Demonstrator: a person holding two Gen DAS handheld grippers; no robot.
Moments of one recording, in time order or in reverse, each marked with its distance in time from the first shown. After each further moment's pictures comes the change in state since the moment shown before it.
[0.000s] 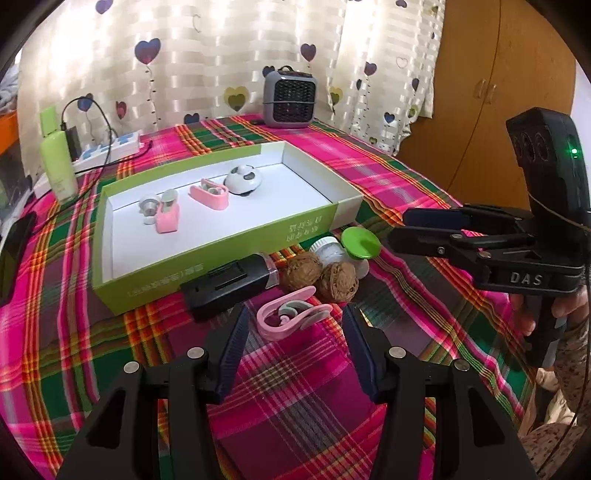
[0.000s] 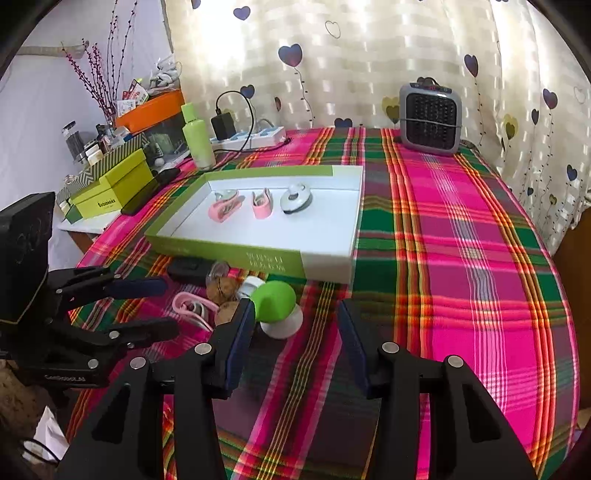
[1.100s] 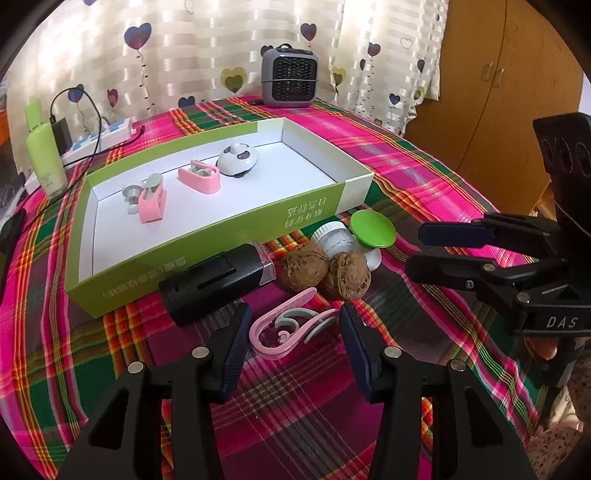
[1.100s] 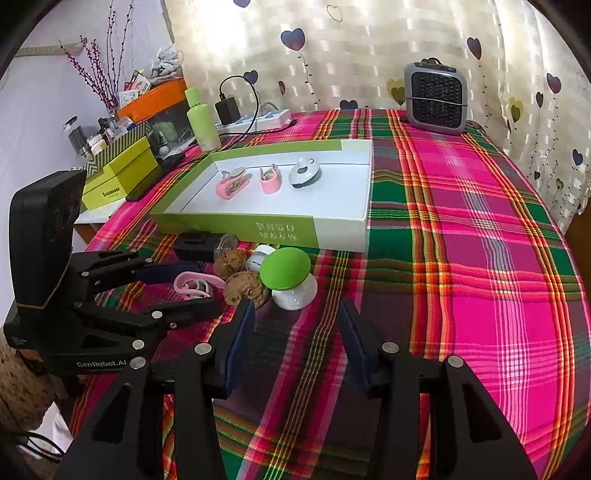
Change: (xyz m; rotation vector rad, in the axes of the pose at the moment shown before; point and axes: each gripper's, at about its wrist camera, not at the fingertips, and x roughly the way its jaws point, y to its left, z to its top) left arm 0.024 -0.003 0.002 0.002 0.062 0.024; right arm 0.006 0.005 -0.015 0.017 0.048 0.031
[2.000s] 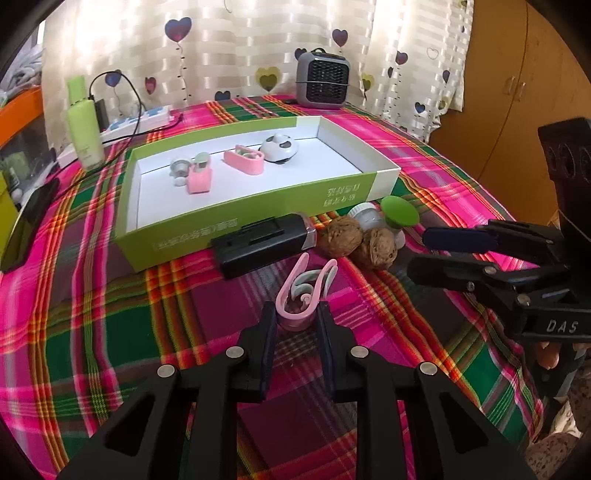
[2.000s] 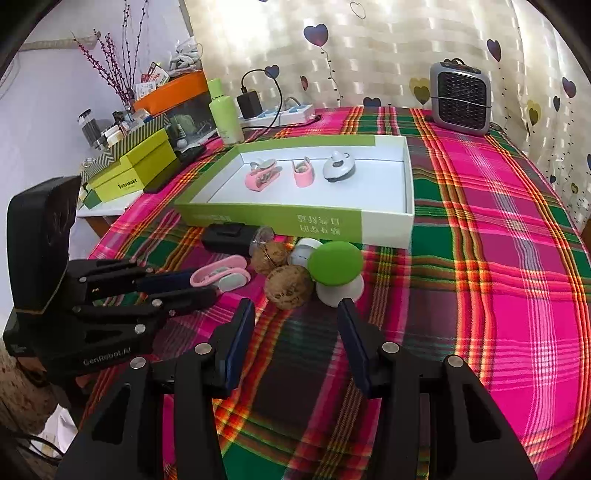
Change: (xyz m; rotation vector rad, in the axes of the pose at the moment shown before) left arm -0.020 0.014 -0.024 -0.070 -0.015 0.080; right arm 0.008 0.024 -0.003 -0.026 0.001 0.050
